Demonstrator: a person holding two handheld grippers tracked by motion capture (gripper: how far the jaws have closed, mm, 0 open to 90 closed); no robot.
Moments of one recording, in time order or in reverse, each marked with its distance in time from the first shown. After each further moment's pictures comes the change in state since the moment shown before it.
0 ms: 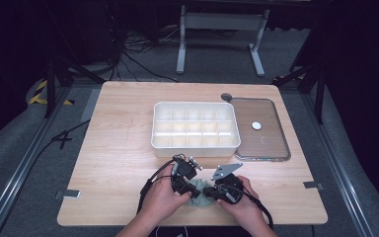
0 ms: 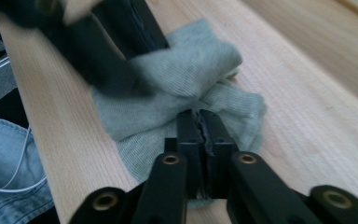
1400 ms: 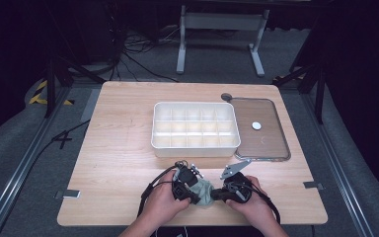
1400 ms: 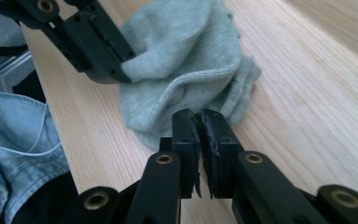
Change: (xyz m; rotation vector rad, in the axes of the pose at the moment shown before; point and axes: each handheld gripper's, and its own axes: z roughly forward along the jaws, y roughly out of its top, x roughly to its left) left arm -0.004 -0.009 0.009 -0.008 -0.004 0.000; right arm -0.015 -0.013 -0.010 0.060 0.083 0.044
